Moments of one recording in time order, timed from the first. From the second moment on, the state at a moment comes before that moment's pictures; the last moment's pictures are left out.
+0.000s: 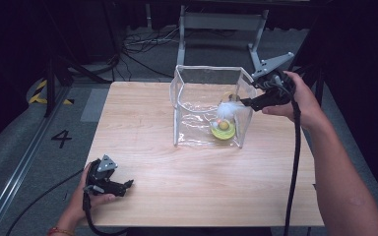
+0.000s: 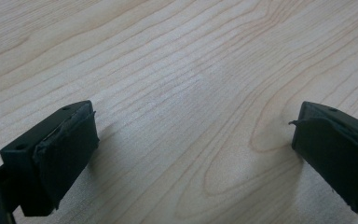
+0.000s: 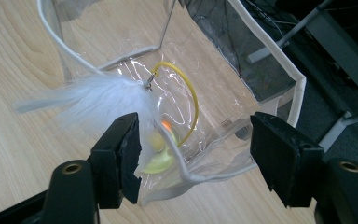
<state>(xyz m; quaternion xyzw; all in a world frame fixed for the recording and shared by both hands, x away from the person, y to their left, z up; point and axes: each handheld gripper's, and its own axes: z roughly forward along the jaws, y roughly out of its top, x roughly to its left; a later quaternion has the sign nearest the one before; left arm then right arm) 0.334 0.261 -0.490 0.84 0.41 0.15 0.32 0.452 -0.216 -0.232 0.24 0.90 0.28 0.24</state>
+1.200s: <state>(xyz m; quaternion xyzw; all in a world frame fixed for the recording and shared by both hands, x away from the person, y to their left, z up) 0.333 0.261 -0.490 0.84 0.41 0.14 0.32 0.387 -0.290 -0.330 0.27 0.89 0.26 0.27</state>
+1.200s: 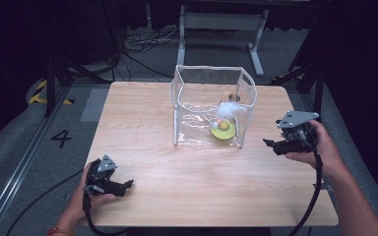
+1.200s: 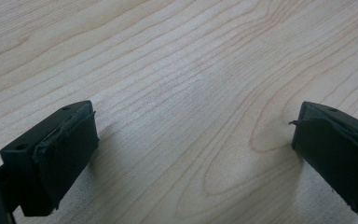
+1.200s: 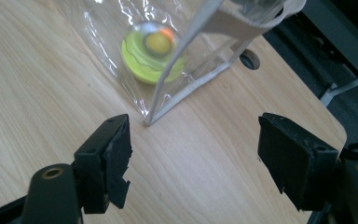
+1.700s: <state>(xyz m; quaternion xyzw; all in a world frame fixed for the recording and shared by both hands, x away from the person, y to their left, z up) 0.333 0.261 -0.490 0.84 0.41 0.14 0.32 0.368 -0.308 -0.391 0.28 0.89 0.26 0.26</state>
